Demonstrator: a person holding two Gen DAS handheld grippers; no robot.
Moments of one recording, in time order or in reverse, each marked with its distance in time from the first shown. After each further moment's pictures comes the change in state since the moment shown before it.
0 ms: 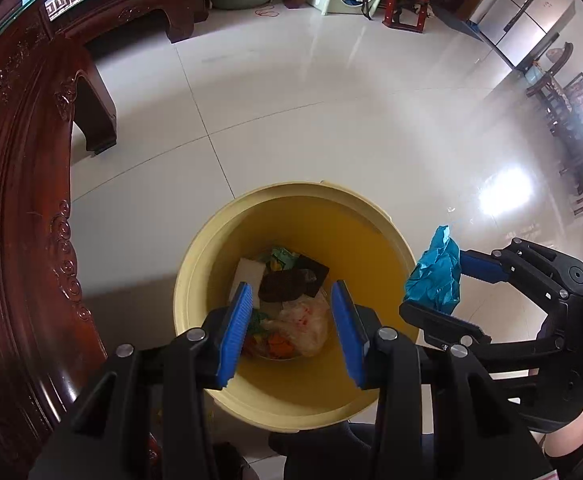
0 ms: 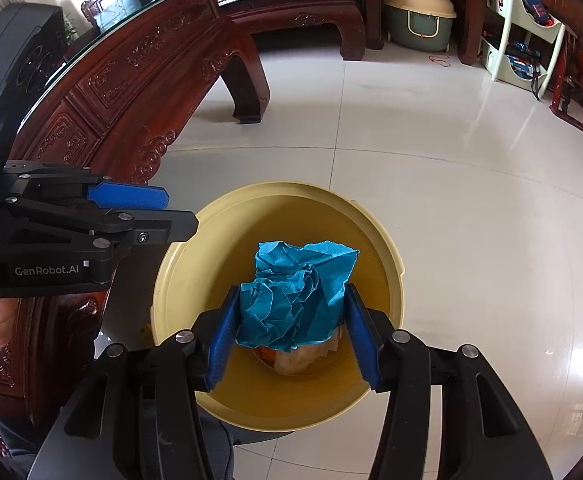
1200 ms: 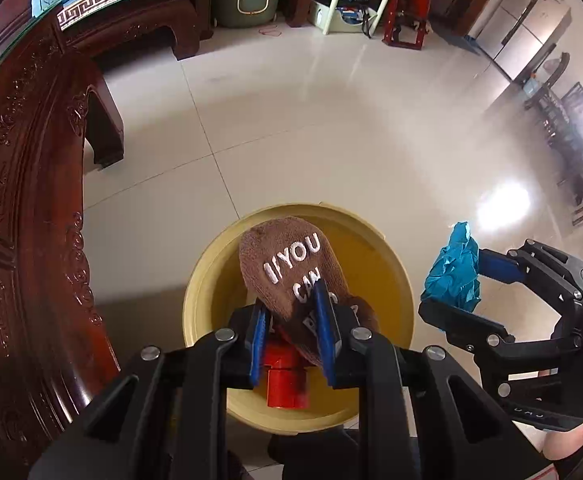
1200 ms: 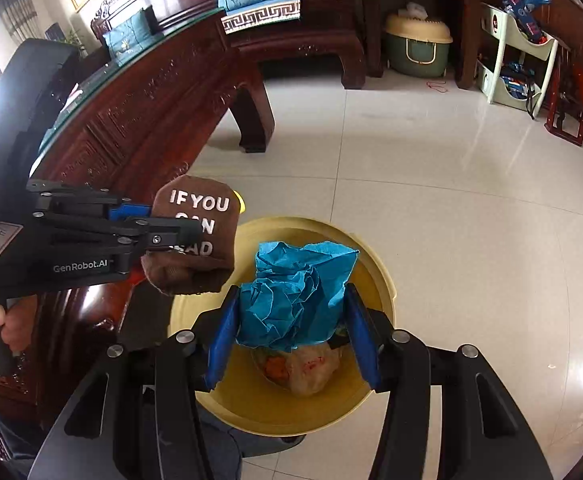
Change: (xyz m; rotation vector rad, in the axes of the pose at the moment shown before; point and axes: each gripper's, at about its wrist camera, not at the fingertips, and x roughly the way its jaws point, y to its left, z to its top) left arm -0.020 0.004 -0.001 -0.008 -0.066 0.003; right arm -0.035 0.000 0.005 -0.003 -0.089 0.004
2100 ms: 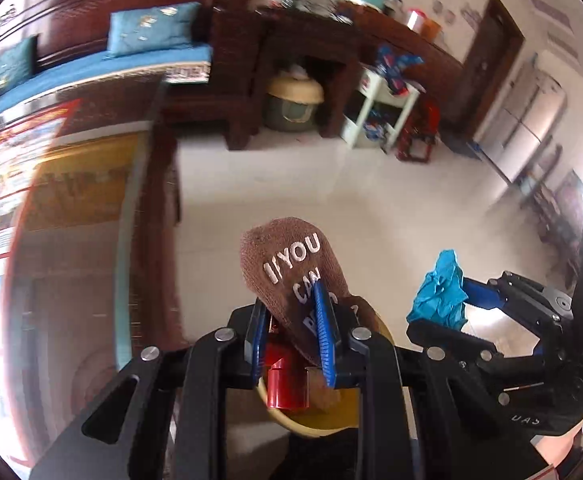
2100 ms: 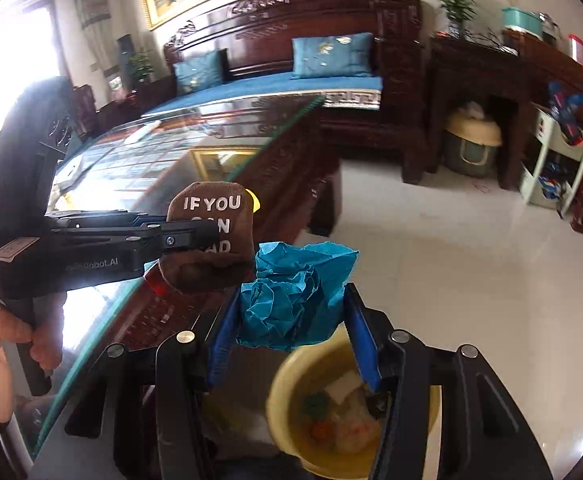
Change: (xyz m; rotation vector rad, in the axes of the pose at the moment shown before) left arm -0.176 0.061 -0.038 -0.133 -0.364 -0.016; right arm -0.094 0.126 0.060 -0.158 -0.234 0.074
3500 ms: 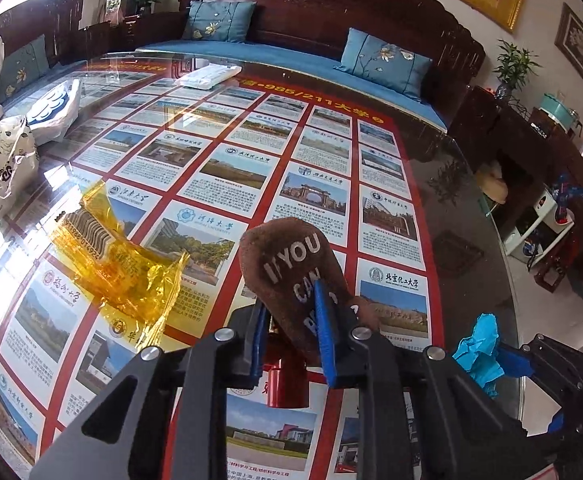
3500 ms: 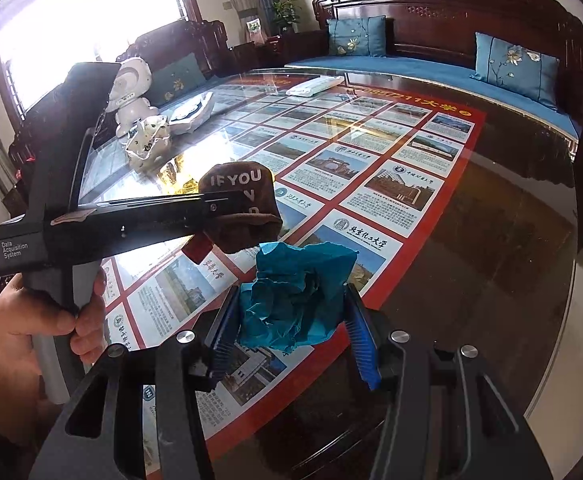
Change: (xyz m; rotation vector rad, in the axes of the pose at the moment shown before) left arm -0.143 0.336 -0.065 -0.489 -0.180 0.450; right arm 0.171 0.289 0.081 -0.338 0.112 0.401
